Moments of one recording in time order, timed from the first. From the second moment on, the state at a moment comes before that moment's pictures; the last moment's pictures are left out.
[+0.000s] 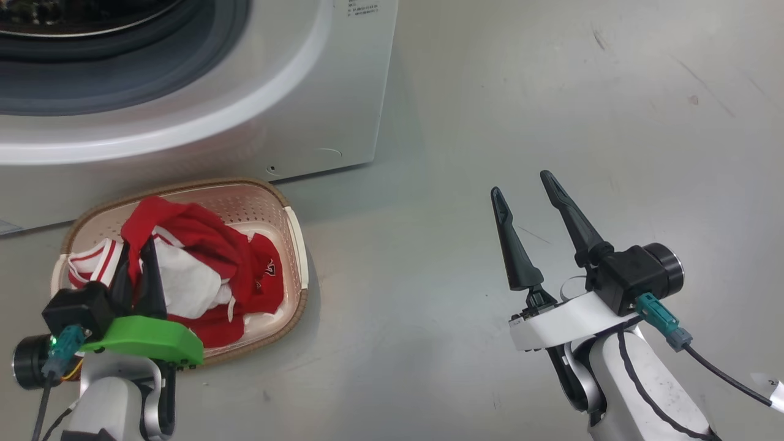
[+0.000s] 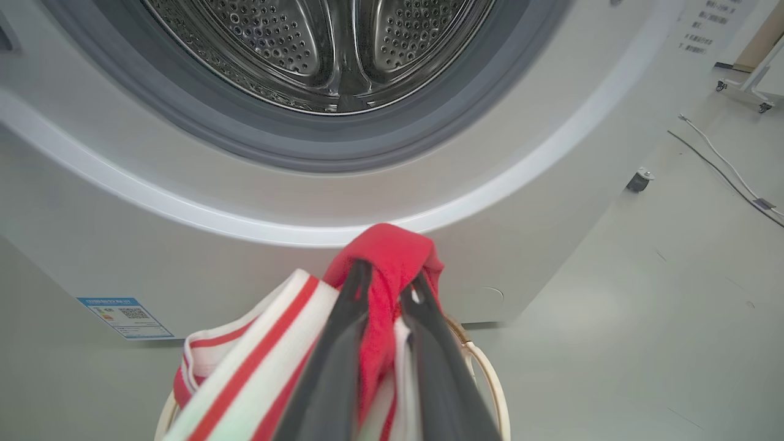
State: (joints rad) left arm -0.18 0.08 -0.05 0.25 -0.34 0.03 -0.20; right arm -0.21 -0.06 0.38 0.08 0.26 -0.05 -0.26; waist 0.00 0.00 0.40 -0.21
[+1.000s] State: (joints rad) left arm -0.51 0.16 0.02 0.70 -0.34 0.03 -0.17; right arm -0.39 -0.05 0.39 -0.02 0.27 -0.05 -0.26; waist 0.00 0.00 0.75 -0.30
